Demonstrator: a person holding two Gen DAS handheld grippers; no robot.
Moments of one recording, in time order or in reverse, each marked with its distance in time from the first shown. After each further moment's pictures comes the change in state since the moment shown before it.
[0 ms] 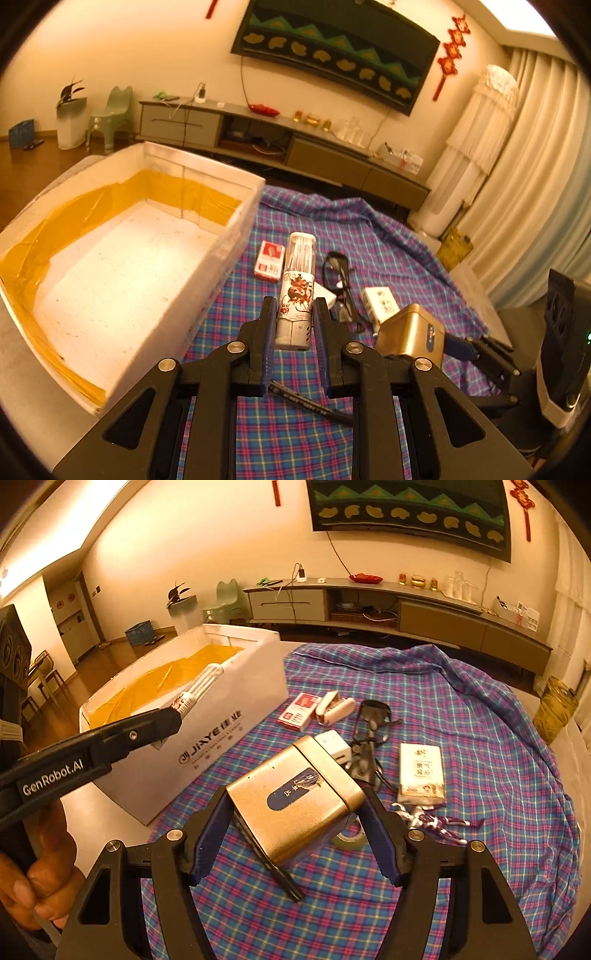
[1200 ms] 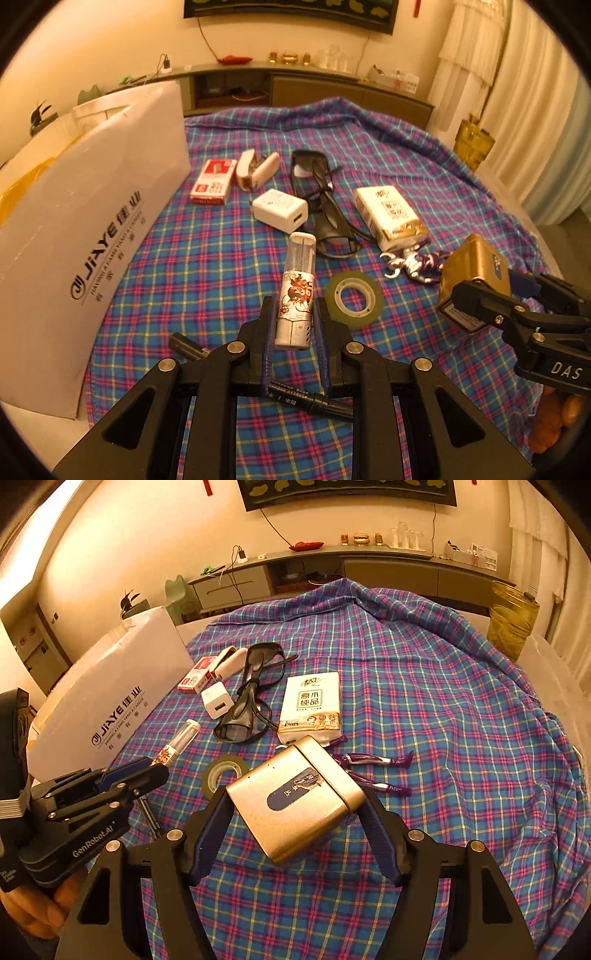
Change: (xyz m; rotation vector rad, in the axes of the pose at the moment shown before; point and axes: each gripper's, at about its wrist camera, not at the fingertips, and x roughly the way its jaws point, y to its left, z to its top) left arm 0.102 -0.072 -0.064 0.210 0.211 0.102; right arm 0.021 -0.117 -0.058 0.192 0.080 -0.057
